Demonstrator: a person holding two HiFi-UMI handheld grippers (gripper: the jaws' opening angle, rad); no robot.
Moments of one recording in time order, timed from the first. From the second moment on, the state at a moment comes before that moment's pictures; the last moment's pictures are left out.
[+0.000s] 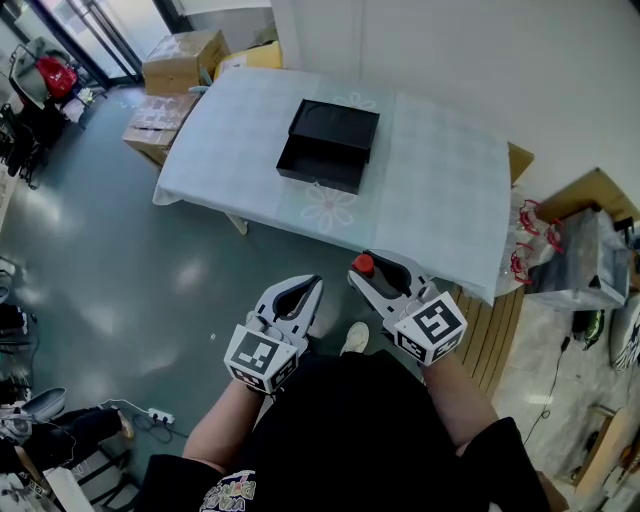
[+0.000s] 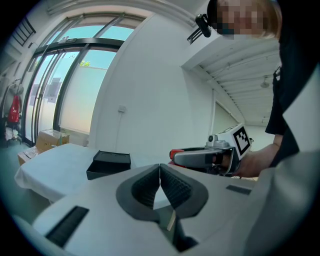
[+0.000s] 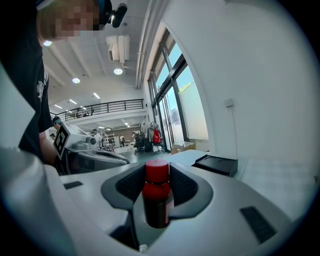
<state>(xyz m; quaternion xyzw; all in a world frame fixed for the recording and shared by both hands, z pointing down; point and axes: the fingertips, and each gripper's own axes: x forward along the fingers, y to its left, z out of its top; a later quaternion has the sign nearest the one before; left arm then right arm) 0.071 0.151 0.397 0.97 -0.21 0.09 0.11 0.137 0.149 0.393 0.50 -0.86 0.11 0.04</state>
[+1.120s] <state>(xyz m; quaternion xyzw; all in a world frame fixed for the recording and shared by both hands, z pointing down) 0.067 0.151 0.398 0.97 -0.22 0.10 0.11 0.133 0.146 0.395 0.49 -0.86 0.12 0.04</state>
